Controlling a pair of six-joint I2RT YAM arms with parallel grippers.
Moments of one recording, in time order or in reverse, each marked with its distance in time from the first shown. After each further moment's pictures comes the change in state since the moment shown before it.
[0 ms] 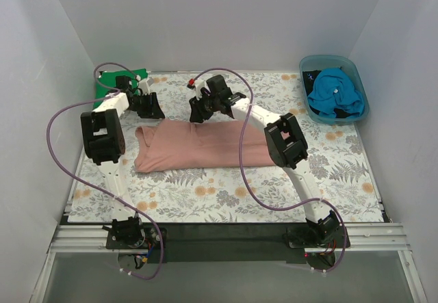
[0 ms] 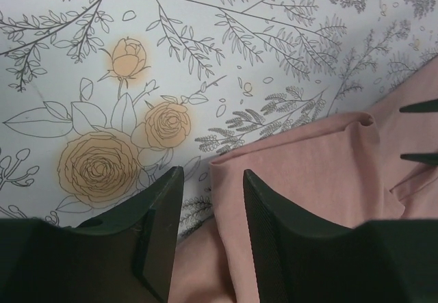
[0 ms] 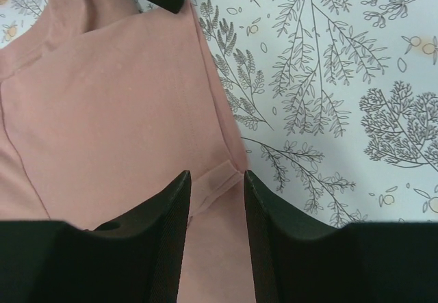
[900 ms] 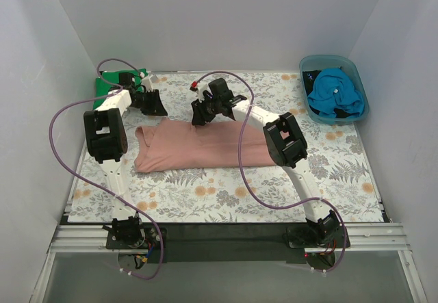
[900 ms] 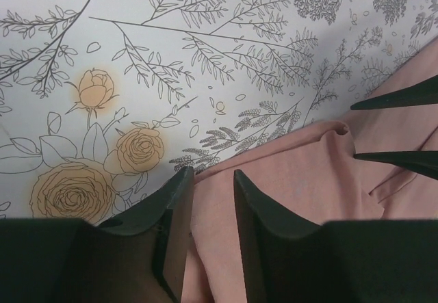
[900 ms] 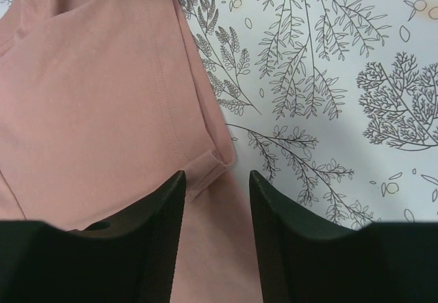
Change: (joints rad) left arm -0.027 0.045 0.086 -0.042 0.041 0.006; right arm -0.014 0.021 -0.036 0.037 -0.014 0.029
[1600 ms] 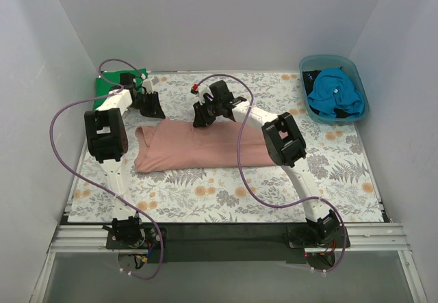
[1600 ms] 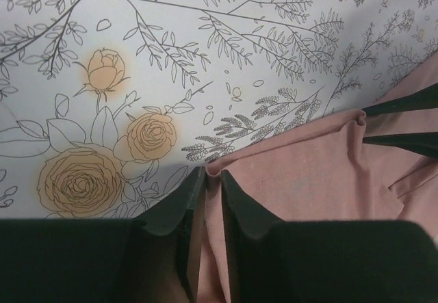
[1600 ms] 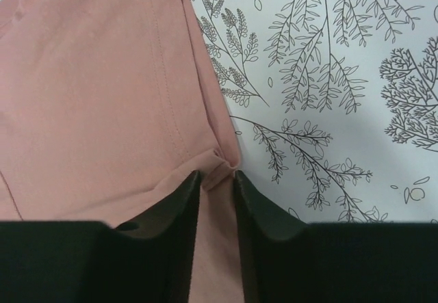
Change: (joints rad) left arm -0.007 0.007 0.008 -0.057 -0.063 0.026; right arm -0.008 0.032 0.000 0.009 -0.051 -0.004
